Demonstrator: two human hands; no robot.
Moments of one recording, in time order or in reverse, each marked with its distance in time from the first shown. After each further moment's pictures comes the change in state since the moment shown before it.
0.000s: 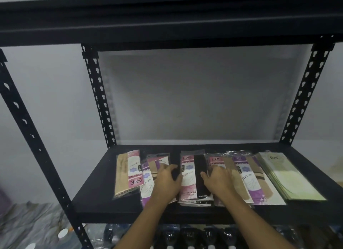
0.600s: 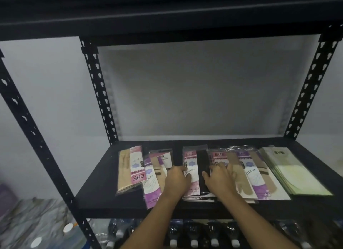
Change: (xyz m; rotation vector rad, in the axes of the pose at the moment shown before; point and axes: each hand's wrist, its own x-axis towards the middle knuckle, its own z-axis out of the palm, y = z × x) left_hand 0.007 0.010 0.027 0.026 -0.064 -0.075; right_hand -0.006 0.004 0.016 -0.173 0.028 -0.087
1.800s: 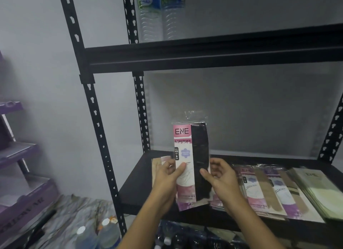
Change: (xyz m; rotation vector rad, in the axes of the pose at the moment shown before) left_hand -0.078 -0.007 -0.145 -1.228 0.001 -0.084; right_hand -0.077 -0.096 -0.079 1.268 -0.107 -0.190
